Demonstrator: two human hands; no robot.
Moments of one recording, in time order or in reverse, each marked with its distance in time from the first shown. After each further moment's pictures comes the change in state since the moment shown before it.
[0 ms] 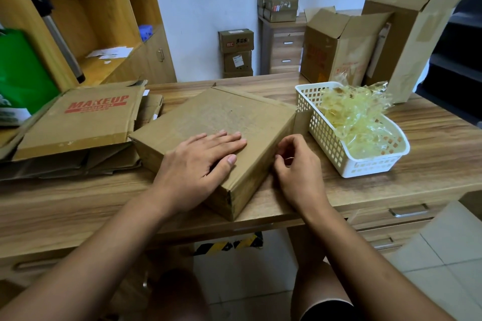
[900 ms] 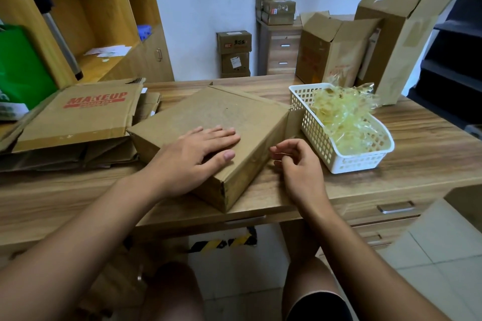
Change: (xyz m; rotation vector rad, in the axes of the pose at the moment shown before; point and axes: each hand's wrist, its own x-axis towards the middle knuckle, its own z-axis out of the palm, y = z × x) left_hand 0.006 -0.006 -0.010 -0.007 -0.171 0.012; right_hand -0.010 0.003 -0.012 0.453 -0.011 0.238
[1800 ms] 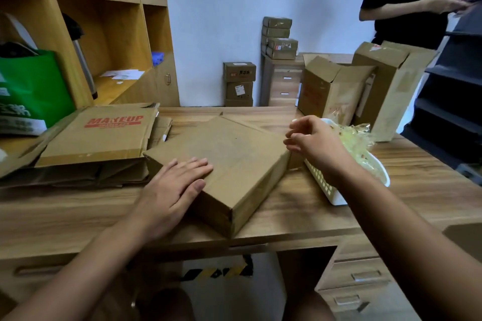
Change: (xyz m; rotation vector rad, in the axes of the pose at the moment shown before) left_hand -0.054 -0.028 0.008 -0.114 0.287 -0.086; right_hand 0.070 -0.104 -0.016 -0.164 -0.169 0.042
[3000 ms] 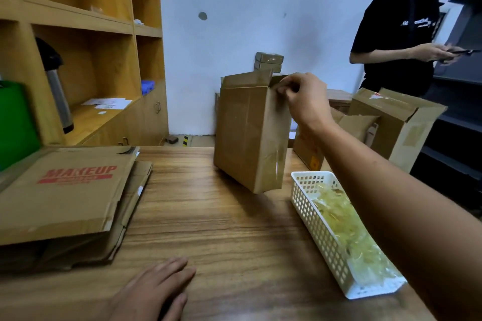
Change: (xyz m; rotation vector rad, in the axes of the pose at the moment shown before) left_hand 0.018 -0.026 0.041 0.237 -0.250 -0.011; right_hand 0.195 -0.096 -0.002 -0.534 0.292 -0.554
